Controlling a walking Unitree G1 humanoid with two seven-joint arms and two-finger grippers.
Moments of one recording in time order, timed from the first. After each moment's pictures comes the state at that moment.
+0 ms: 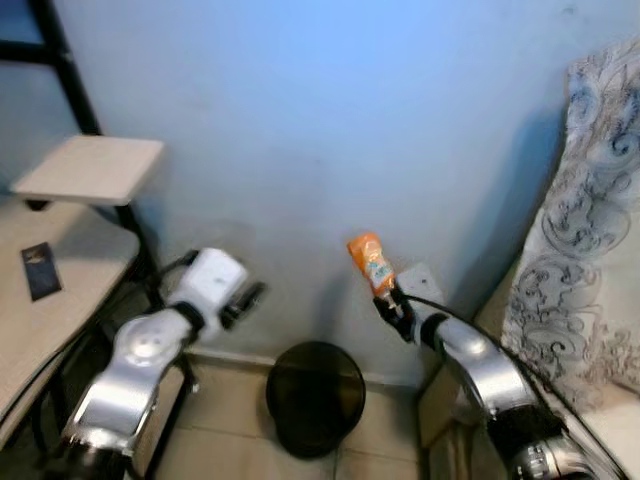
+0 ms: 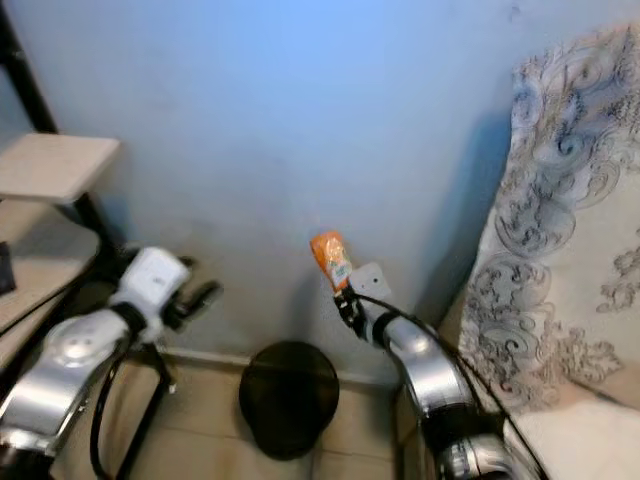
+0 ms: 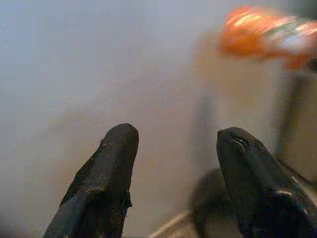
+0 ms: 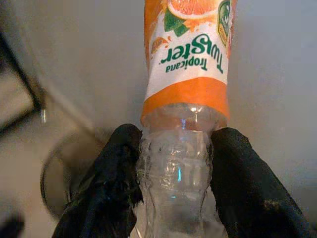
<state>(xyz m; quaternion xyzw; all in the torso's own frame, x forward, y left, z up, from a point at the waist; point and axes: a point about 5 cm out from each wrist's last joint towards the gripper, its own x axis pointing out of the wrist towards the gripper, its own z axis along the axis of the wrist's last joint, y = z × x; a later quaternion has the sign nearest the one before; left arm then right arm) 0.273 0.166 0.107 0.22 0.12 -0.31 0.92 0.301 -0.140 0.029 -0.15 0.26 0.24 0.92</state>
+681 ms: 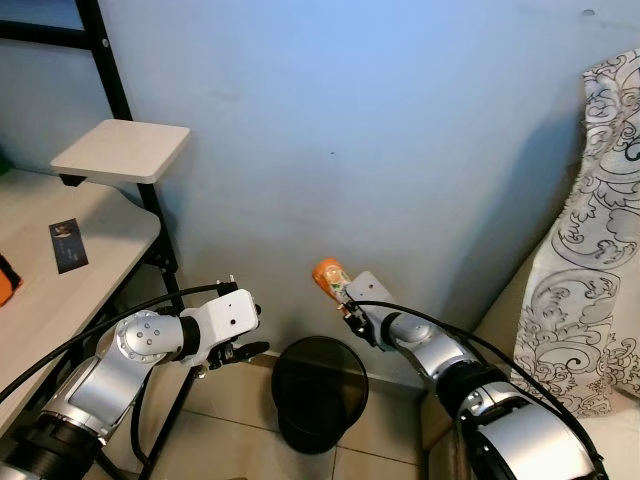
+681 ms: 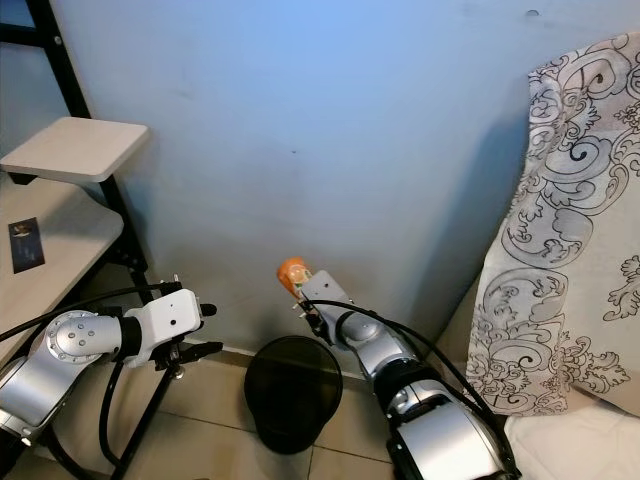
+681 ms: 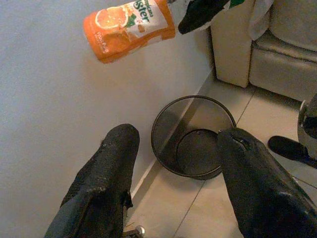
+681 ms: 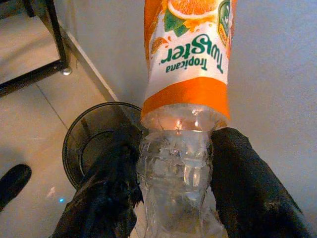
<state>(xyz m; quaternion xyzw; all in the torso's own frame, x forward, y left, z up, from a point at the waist) 0.266 0.184 0.089 0.33 0.20 -0.47 0.79 0.314 -0.087 0.016 -0.21 0.30 0.28 0.89</state>
